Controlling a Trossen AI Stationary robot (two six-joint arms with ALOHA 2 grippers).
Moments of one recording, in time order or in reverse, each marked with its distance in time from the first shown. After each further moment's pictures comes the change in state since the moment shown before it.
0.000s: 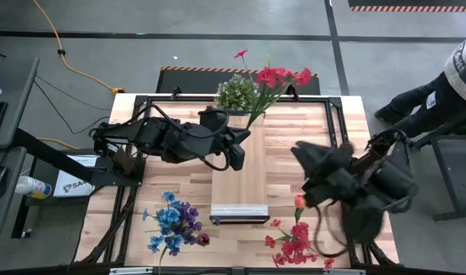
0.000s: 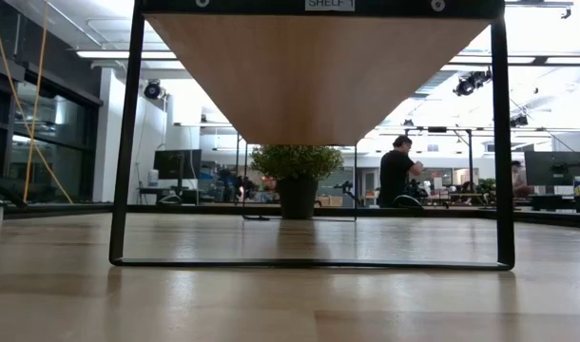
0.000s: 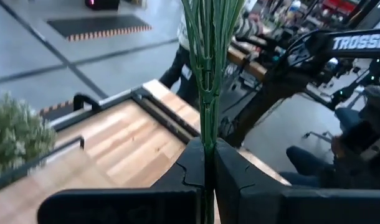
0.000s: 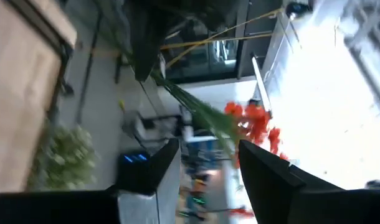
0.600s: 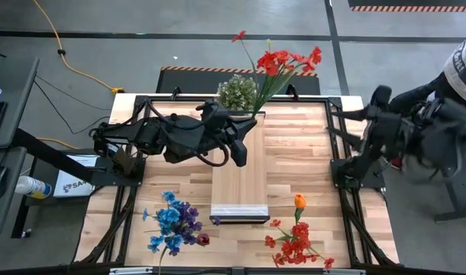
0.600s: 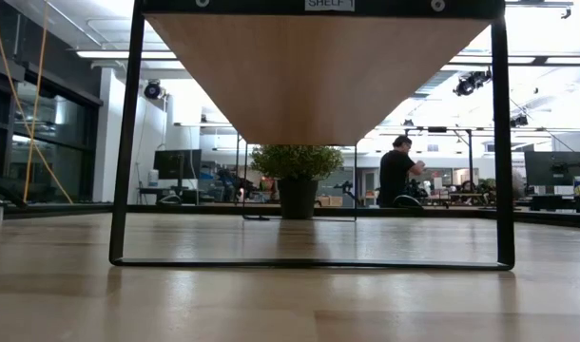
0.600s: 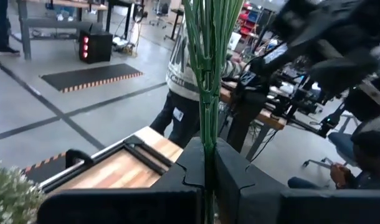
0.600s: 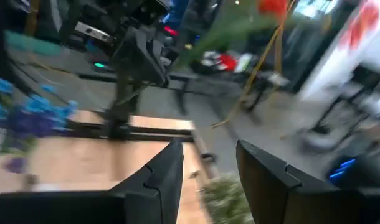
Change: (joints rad) left arm 0.000 0.000 0.000 0.247 -0.058 0.250; right arm 0.033 -0.329 0.001 -0.107 -0.384 0.851
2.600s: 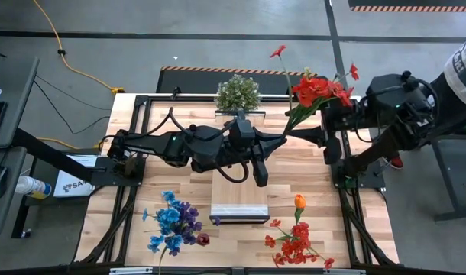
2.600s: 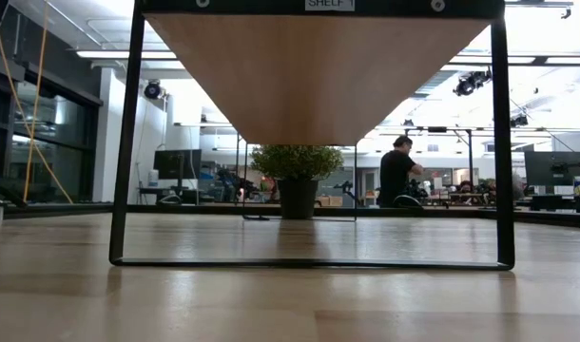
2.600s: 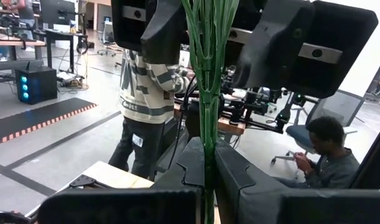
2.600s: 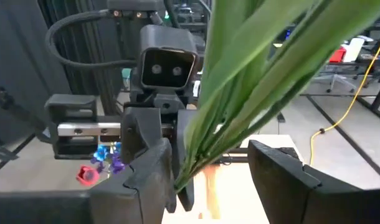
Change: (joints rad) left arm -0.001 0.129 -0.001 0.336 0.186 0.252; right arm -0.607 0.080 -0.002 0.371 -0.987 -0.070
